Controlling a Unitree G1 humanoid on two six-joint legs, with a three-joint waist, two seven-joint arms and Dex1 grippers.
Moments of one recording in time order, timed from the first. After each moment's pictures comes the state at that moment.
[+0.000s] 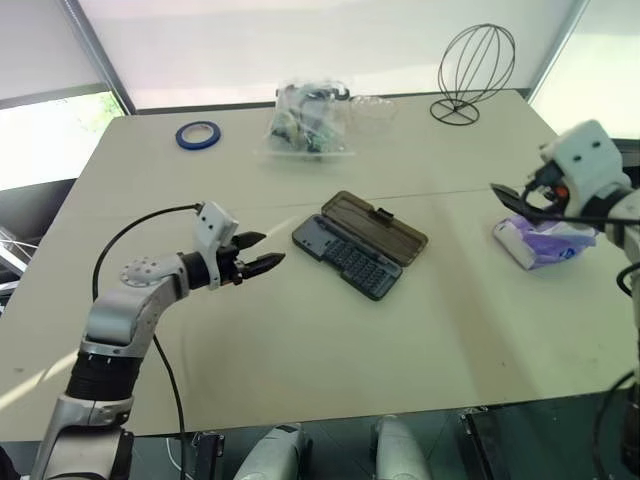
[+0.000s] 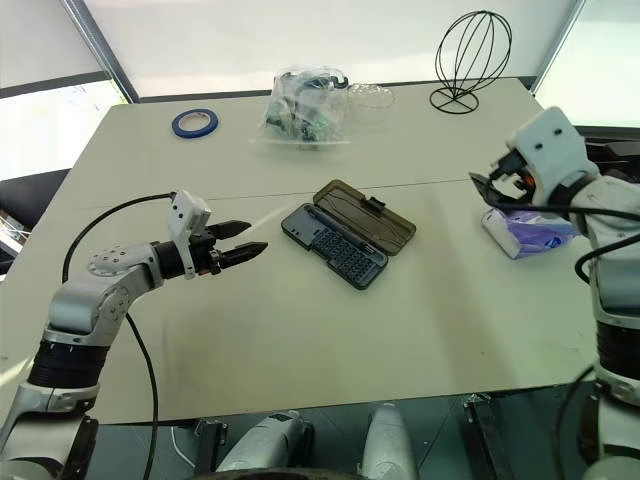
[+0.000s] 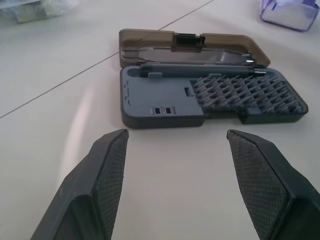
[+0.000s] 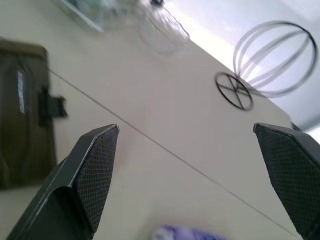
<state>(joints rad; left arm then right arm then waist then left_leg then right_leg) -0.45 0.60 0.01 -0.05 -0.44 0.60 -0.85 -0.60 -0.78 -0.19 -0.17 0.13 0.71 0.69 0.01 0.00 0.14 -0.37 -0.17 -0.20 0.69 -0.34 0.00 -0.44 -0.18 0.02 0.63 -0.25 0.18</state>
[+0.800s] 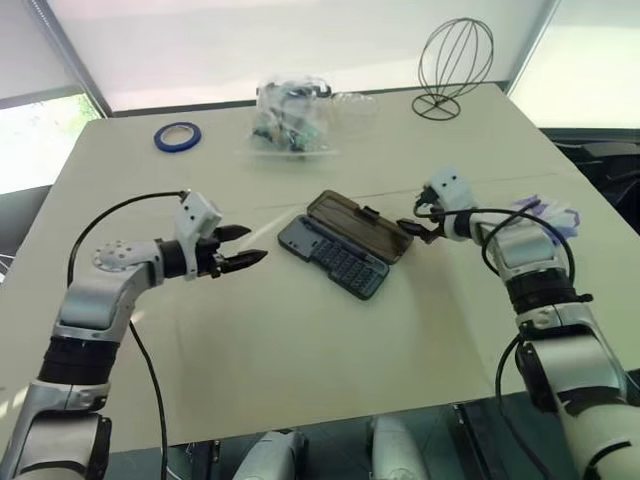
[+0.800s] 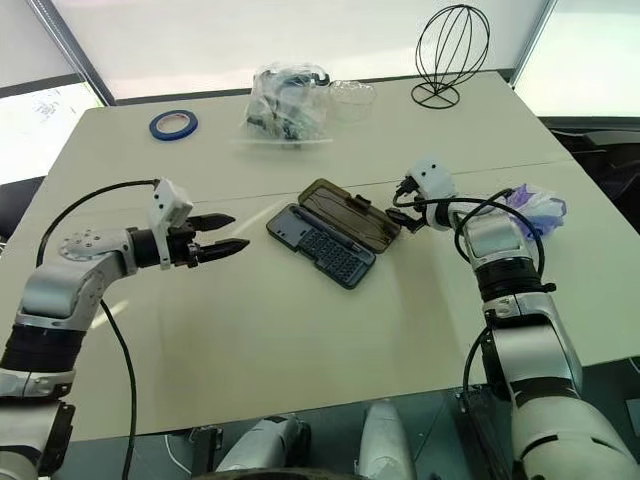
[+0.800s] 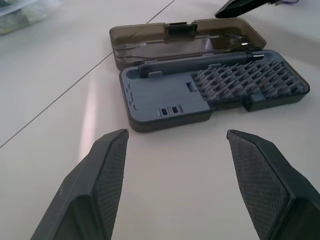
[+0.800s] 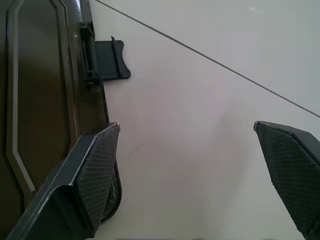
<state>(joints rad) -0.46 0.70 0.02 -0.01 -0.41 0.54 -0.95 -0.88 -0.54 0.12 0.61 0.00 0.43 0.72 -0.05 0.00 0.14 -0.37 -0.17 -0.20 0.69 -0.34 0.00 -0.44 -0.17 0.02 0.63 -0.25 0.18</state>
